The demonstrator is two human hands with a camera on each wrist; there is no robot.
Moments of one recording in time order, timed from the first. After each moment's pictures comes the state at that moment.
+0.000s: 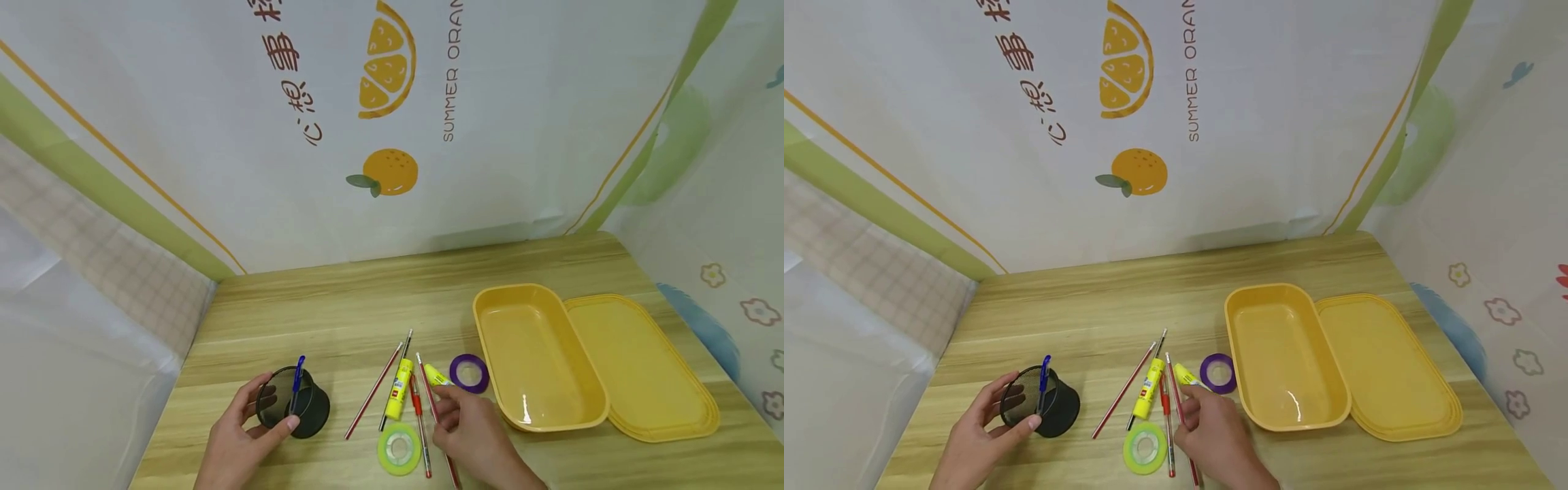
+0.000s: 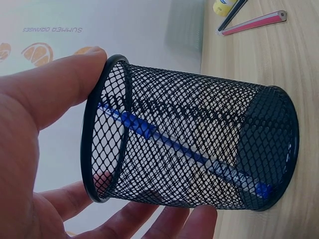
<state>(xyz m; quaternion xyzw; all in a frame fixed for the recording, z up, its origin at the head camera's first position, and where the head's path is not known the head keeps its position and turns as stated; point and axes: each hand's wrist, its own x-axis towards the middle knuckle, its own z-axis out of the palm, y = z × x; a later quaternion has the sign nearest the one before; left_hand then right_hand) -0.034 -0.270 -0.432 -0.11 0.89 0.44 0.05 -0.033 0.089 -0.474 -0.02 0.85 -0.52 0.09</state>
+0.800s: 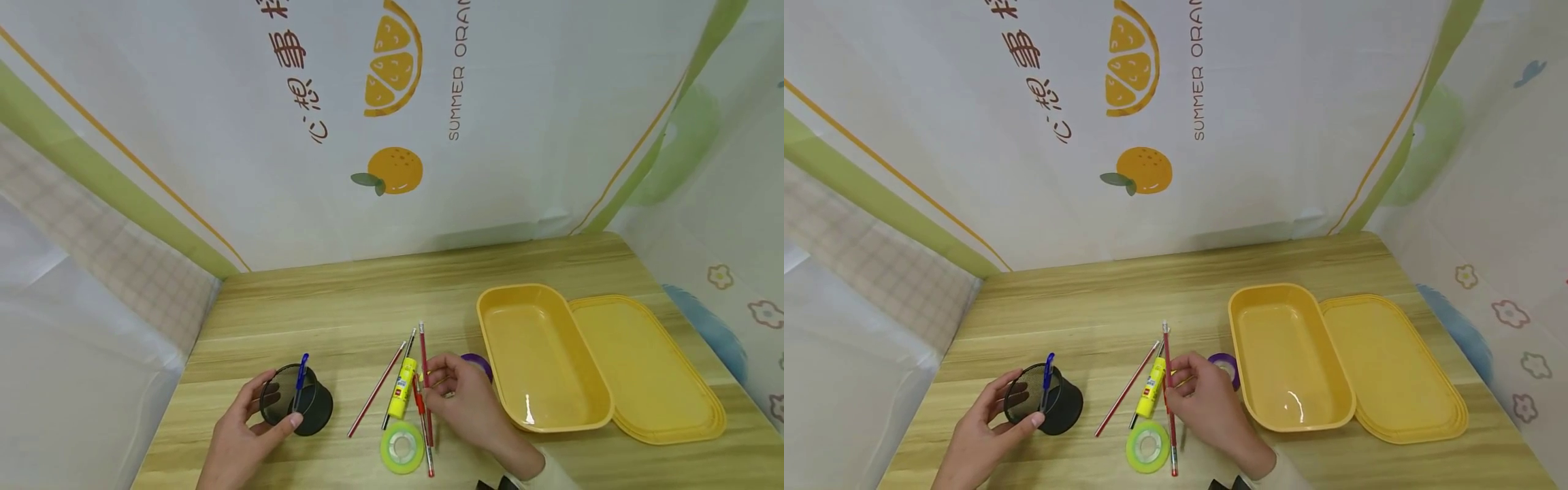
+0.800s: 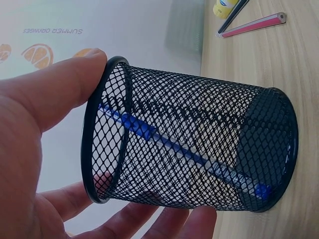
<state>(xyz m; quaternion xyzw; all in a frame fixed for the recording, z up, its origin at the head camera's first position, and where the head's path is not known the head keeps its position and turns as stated) -0.034 -0.272 -0.435 -0.10 0.89 0.45 0.04 -0.065 0.083 -0.450 -0.05 0.78 -0.62 0.07</state>
